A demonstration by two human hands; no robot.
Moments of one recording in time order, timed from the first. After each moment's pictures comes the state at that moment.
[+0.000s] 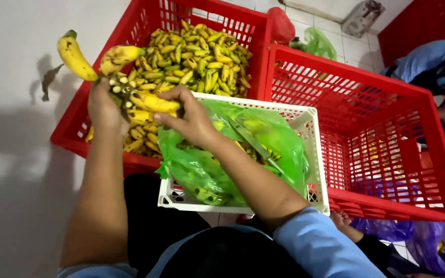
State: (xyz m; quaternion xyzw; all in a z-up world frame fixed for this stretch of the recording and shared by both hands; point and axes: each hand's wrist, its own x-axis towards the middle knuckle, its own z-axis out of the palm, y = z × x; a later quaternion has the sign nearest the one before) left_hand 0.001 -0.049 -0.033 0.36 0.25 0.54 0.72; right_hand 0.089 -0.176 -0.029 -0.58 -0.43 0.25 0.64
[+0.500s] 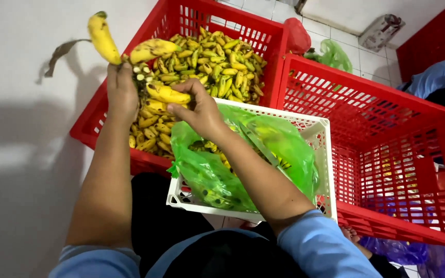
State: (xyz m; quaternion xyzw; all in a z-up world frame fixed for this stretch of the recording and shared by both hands) left_hand 0.017 0.019 -0.075 0.56 0.19 0.54 0.60; right_hand 0.103 -0.157 -0.031 -0.57 -0.43 0.26 0.66
